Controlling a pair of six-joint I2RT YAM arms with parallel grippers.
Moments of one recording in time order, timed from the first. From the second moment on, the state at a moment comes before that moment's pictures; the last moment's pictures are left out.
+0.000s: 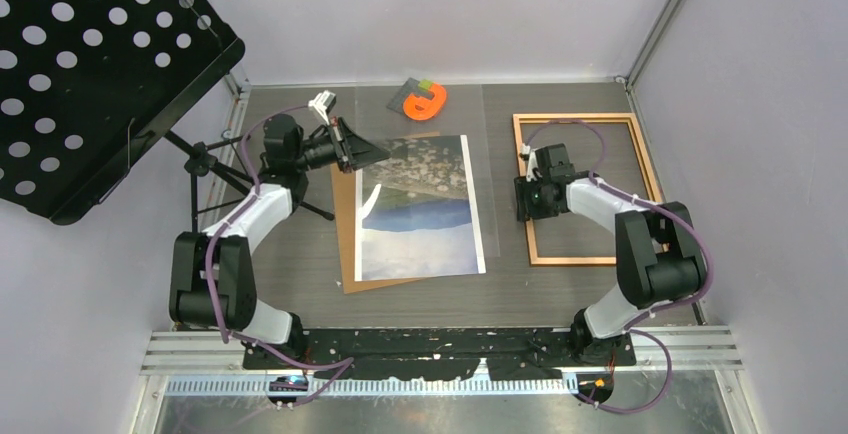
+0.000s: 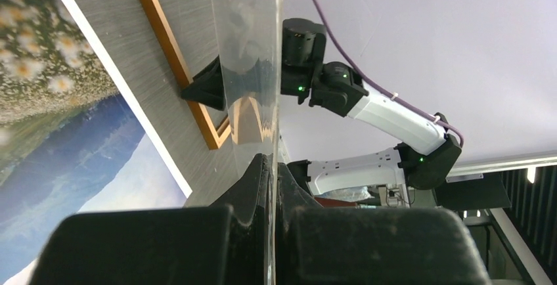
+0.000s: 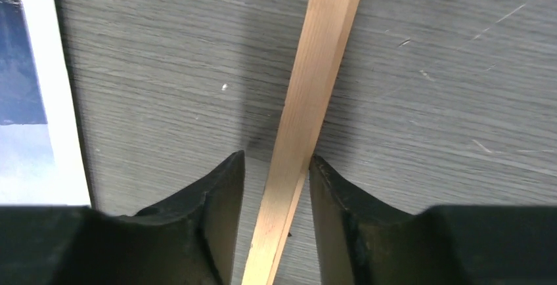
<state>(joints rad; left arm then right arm) -0.12 1.48 0.87 0.50 1.07 -1.11 0.19 1.56 0.85 -0.34 -0.10 0.04</state>
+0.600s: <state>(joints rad) -0.04 1.42 0.89 0.36 1.08 -0.97 0.27 1.66 0.93 -0.33 -0.11 0.23</state>
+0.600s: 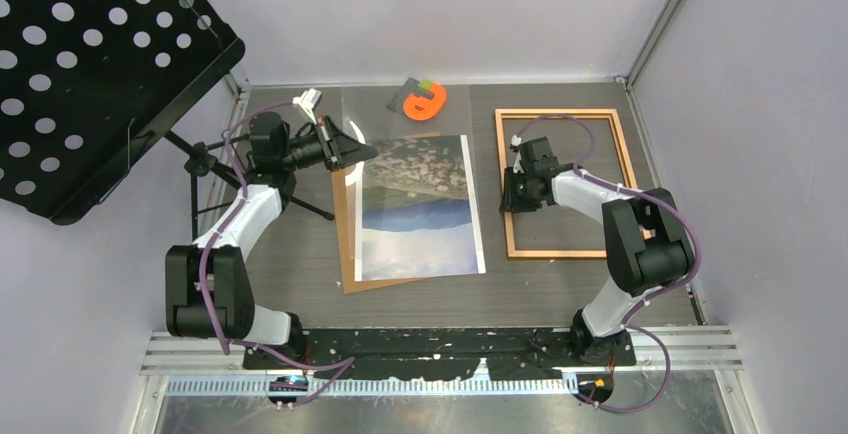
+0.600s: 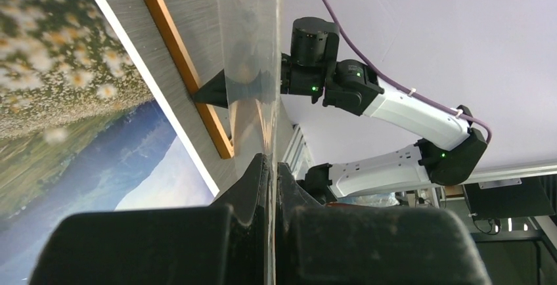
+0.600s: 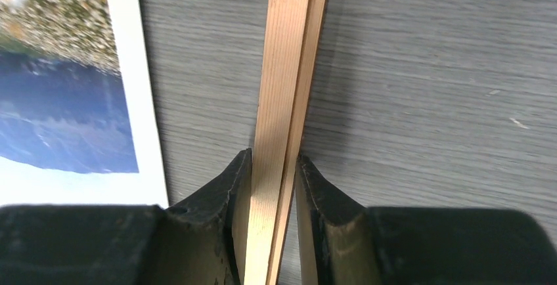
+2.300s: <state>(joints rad) -0.16 1.70 1.07 0.66 1.02 -1.24 -0.34 1.44 0.96 -0.39 -0.03 -0.12</state>
